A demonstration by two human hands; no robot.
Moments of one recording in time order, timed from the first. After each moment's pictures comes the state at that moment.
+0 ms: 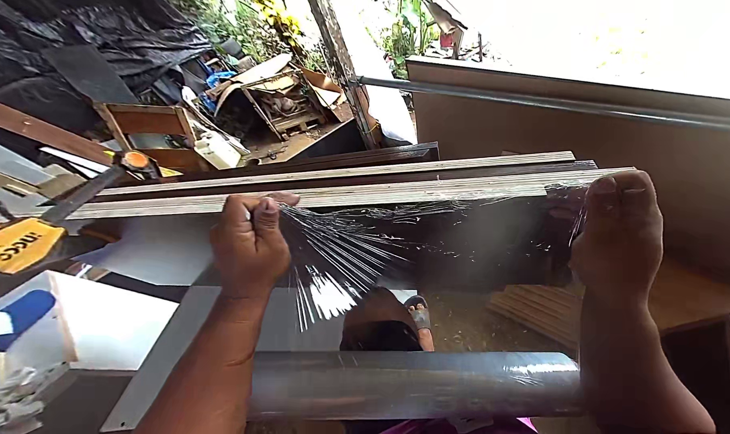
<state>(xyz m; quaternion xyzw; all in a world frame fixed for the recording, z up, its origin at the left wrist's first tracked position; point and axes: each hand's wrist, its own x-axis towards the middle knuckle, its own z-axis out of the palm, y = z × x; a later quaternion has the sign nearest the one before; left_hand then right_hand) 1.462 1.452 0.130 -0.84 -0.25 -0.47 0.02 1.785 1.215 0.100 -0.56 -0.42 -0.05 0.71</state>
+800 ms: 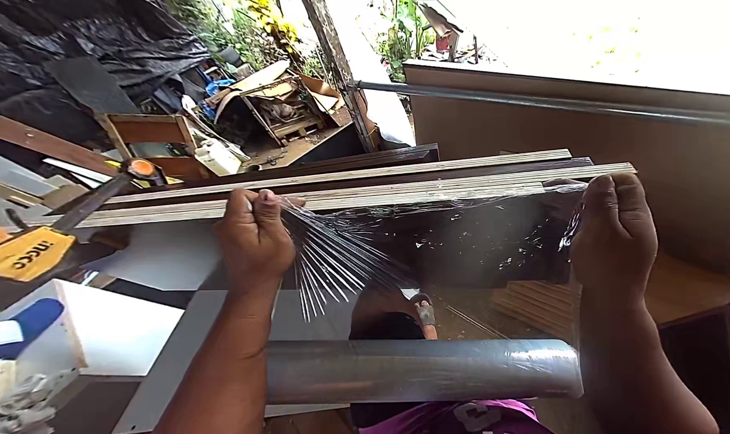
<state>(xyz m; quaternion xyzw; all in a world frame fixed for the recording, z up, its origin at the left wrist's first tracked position) 1.463 1.458 0.131 -0.81 -0.33 -0.49 -0.03 1.771 1.209 0.104 -0.58 -0.38 -0.01 0.73</state>
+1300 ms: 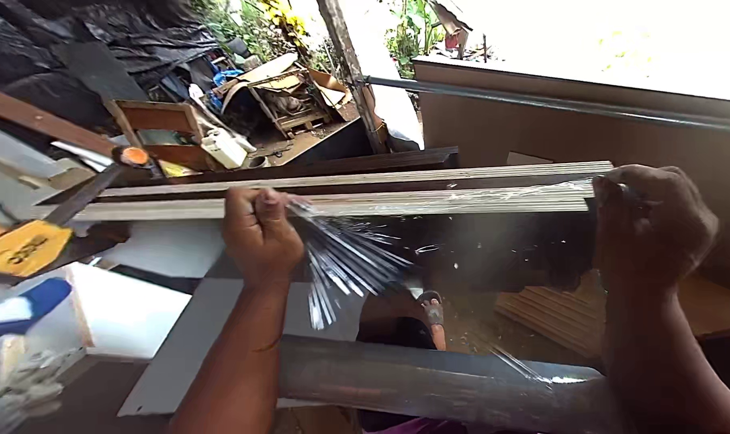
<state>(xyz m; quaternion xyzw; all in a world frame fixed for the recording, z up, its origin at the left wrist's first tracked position) 1.455 1.467 0.119 -0.79 -0.28 -0.55 -0.03 1.789 1.217 0.103 -0.64 -0.47 -0.32 0.52</state>
